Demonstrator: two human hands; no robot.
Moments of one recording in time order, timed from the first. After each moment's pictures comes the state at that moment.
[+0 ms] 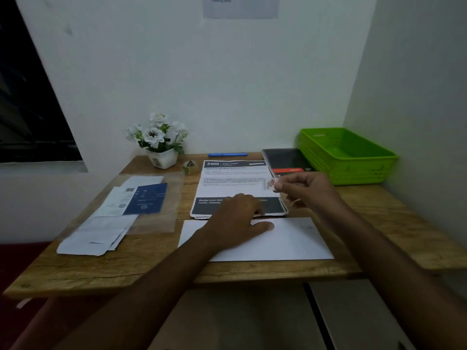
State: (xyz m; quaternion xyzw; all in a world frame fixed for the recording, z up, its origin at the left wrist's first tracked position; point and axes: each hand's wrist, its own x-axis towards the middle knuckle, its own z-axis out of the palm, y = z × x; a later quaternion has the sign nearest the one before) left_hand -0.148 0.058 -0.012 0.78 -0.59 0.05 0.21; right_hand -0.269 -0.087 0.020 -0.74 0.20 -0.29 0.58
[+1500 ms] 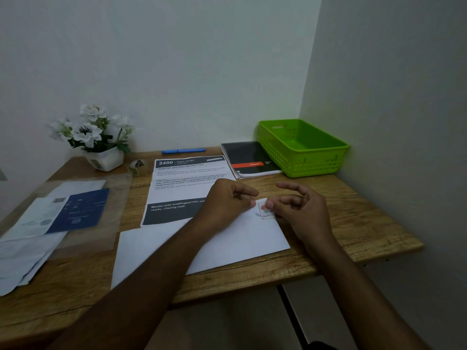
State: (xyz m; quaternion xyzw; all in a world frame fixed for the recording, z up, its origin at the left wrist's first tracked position) left_hand -0.168 -0.013 -0.006 0.70 -0.48 -0.17 0.50; right_hand -0.316 -0.108 -0.031 -0.67 0.26 -0.43 0.54
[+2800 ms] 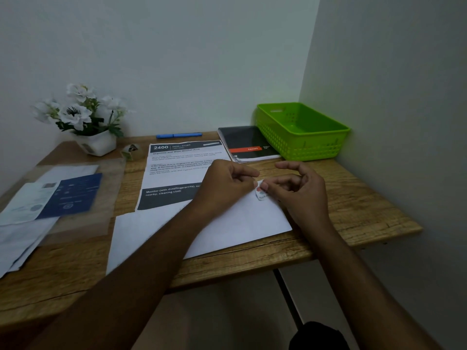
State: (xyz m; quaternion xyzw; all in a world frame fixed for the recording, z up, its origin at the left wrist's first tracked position) left_hand -0.176 -0.007 0.002 0.68 -0.49 -0.14 0.53; right_hand -0.313 -0.103 -0.027 -0.69 0.23 -0.47 0.49
